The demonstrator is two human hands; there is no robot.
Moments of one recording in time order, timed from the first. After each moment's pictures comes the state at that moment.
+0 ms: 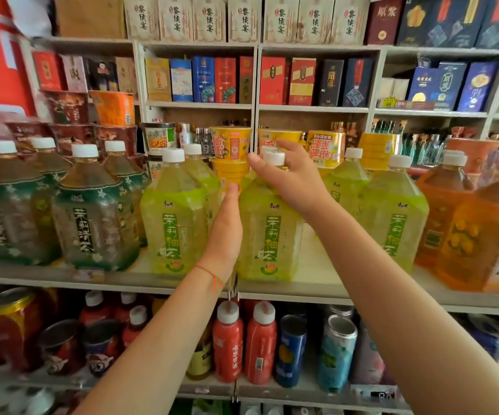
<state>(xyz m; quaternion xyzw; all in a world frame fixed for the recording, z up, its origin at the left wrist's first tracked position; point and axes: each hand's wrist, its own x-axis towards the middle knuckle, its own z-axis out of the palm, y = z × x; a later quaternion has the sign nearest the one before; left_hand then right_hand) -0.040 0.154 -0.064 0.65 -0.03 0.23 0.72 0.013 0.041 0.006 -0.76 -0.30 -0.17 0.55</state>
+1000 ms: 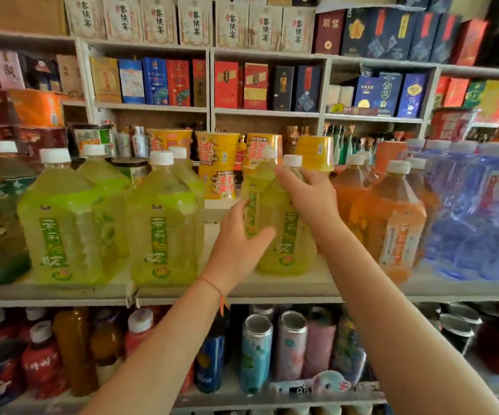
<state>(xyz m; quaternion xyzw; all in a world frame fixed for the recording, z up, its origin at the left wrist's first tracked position) -0.013 0.014 -0.078 0.80 -0.08 0.21 0.56 0.045 -0.116 -0.015 -0.79 -0.09 -0.23 0.56</state>
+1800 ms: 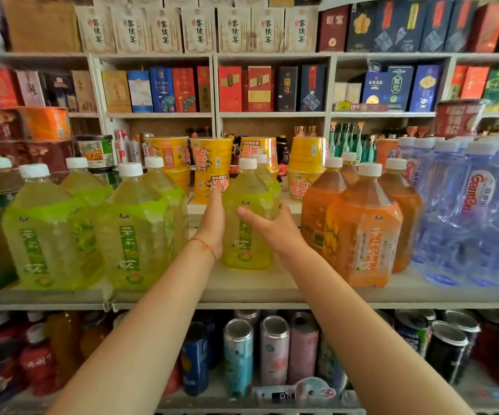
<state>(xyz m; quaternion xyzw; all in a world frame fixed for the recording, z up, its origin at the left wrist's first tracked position) 0.070 0.008 -0.056 0.60 0.01 0.13 0.79 0.058 -0.124 -0.057 -0.73 -0.14 -0.04 0.66</state>
